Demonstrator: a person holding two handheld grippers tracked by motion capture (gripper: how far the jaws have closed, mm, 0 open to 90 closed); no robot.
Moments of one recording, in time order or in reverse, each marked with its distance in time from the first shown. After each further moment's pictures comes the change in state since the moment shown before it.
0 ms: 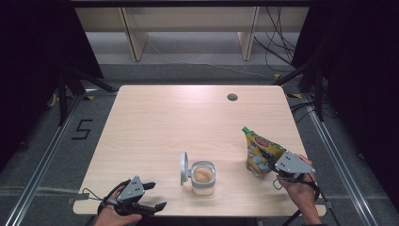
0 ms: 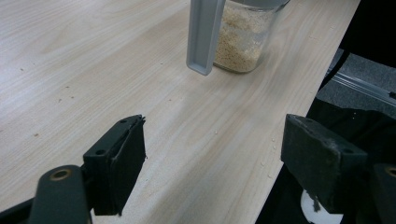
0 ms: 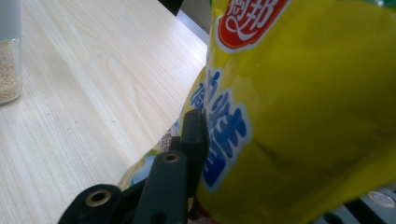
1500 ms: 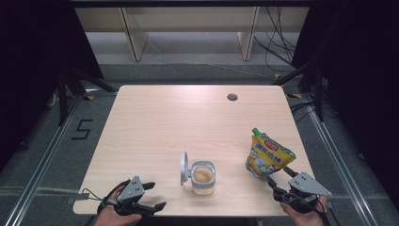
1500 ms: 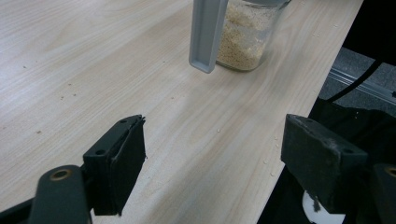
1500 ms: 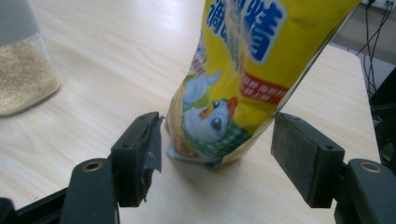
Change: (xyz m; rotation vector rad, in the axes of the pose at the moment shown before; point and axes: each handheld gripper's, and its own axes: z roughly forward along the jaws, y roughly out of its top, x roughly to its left) left arm 0.000 -0.001 0.000 0.003 0.000 -0.008; right arm 0.044 -0.012 -0.057 0.183 -0.084 0.416
